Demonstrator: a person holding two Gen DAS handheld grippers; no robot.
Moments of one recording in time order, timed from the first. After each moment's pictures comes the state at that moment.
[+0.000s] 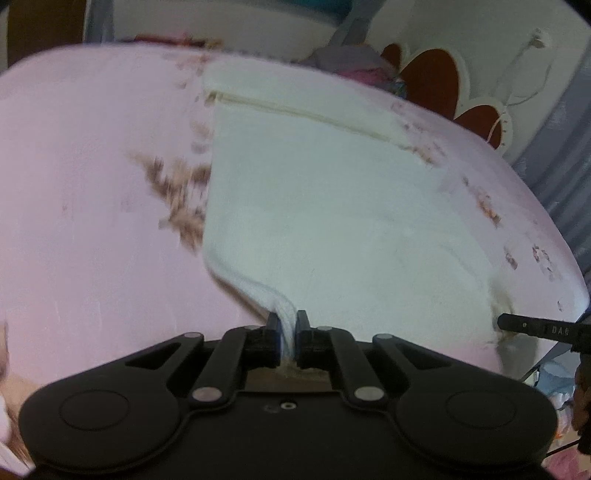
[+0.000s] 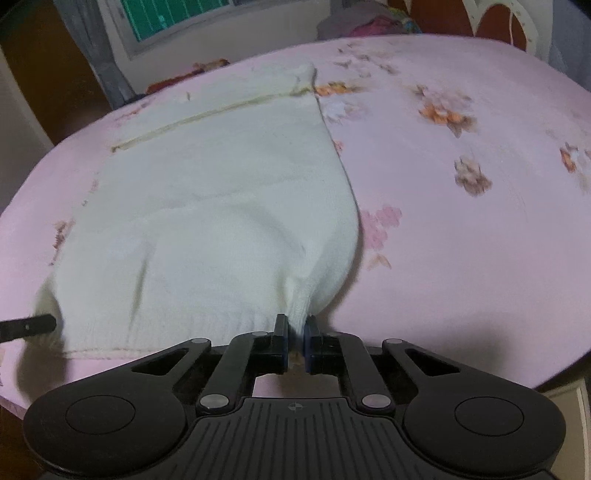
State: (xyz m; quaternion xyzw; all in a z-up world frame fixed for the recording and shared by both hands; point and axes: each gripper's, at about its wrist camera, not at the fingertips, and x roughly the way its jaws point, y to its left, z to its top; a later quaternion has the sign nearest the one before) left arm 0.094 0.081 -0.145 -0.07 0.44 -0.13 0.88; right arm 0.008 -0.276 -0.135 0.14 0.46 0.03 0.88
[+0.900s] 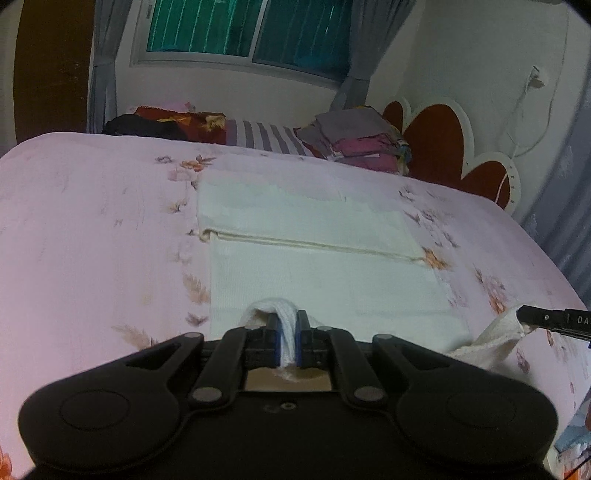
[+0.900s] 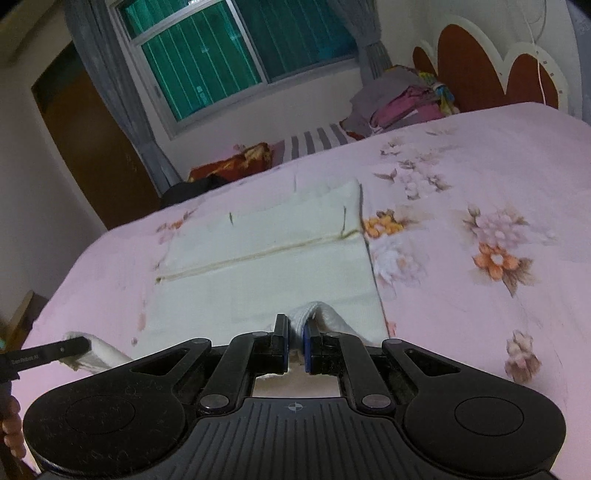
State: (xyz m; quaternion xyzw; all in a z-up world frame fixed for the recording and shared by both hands) left arm 0.197 0.072 -0.079 -0.06 0.36 -0.11 0.93; right arm 0.115 -0.304 -0.057 0.20 0.34 0.09 0.92
